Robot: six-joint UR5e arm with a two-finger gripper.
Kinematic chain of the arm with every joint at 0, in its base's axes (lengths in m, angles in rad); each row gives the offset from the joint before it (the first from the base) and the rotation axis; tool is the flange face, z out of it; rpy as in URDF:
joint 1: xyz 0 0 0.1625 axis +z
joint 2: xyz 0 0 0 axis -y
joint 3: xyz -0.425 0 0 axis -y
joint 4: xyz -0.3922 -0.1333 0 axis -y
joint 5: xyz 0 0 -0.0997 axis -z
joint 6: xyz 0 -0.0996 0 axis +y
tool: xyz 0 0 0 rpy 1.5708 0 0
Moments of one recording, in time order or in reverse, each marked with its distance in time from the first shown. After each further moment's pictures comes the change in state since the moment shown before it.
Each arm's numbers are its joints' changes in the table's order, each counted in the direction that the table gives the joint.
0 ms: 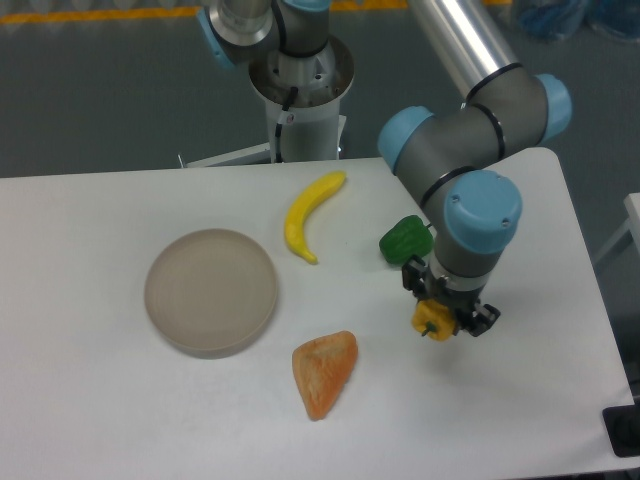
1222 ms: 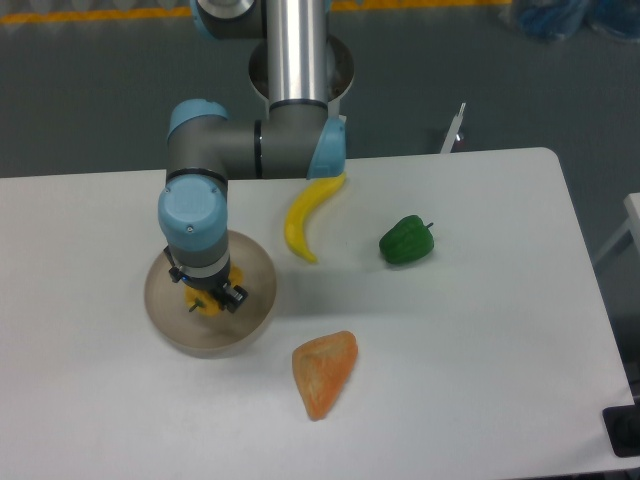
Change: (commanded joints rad) arm -0.401 0.071 -0.290 0.155 -0.106 0.384
